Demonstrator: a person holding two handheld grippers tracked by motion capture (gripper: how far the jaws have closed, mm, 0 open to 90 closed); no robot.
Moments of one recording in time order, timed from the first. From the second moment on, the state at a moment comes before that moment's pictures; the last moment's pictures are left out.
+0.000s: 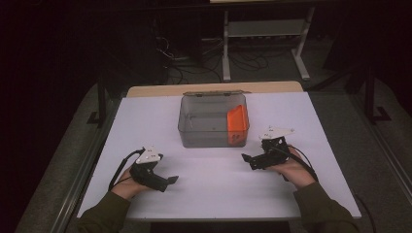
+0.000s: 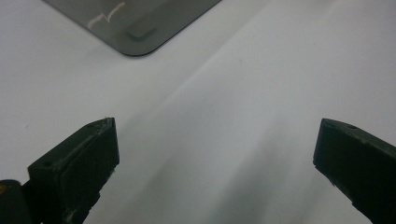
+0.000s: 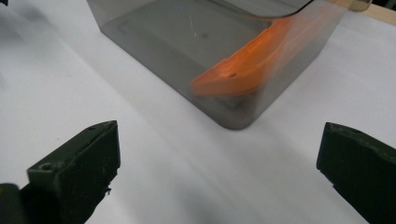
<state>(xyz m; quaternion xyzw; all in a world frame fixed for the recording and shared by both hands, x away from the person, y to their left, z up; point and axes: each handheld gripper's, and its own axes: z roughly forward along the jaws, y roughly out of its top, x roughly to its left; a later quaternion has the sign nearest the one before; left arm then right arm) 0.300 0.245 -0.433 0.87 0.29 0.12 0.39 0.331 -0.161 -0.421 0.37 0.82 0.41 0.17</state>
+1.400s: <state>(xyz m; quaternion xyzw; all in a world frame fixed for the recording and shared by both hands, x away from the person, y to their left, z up) 0.297 0.245 -0.432 0.87 0.29 0.12 0.39 0.287 -0.189 -0.441 0.39 0.80 0.42 0.18</state>
